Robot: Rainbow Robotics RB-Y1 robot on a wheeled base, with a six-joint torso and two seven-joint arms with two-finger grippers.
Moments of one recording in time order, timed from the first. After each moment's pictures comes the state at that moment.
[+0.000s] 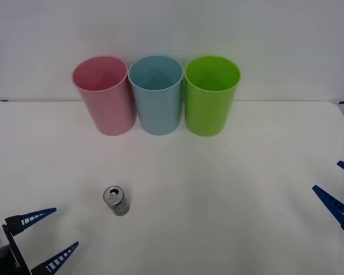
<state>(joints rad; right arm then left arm) 0.35 -0.40 -0.52 -1.66 0.96 -1.22 0.00 0.42 0.42 0.33 -1.54 -1.15 -1.20 -0.33</state>
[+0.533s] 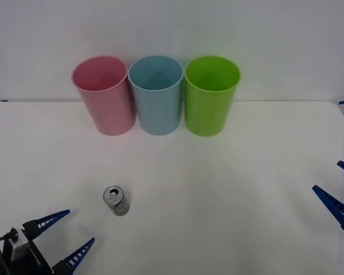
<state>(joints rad) 0.35 -0.40 -0.52 -1.66 0.96 -1.22 0.00 0.42 0.30 0.29 -1.52 -1.15 -1.14 -0.30</state>
